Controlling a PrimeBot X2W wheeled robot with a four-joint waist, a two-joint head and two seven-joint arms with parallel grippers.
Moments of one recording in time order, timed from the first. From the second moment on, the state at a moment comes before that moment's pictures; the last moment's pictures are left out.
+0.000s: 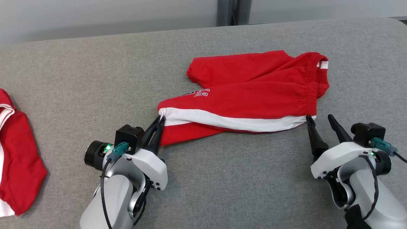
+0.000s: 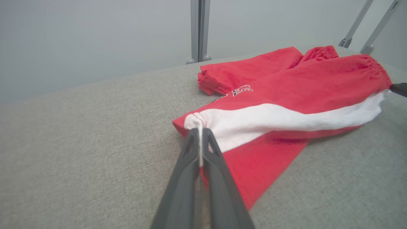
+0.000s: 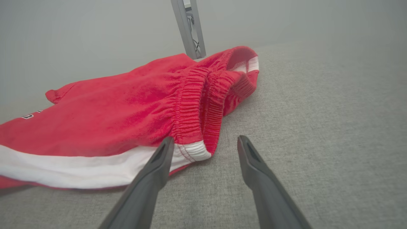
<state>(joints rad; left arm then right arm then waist) -0.43 0.12 -0.42 0.50 -0.30 -0.01 -0.12 -0.48 -0.16 0.27 0.70 0.50 0.13 -0.24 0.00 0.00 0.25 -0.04</state>
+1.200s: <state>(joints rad) -0.40 0.14 -0.45 0.42 -0.32 0.03 -0.12 -0.54 -0.22 0.40 0.75 0.79 0.13 -0.26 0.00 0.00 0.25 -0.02</state>
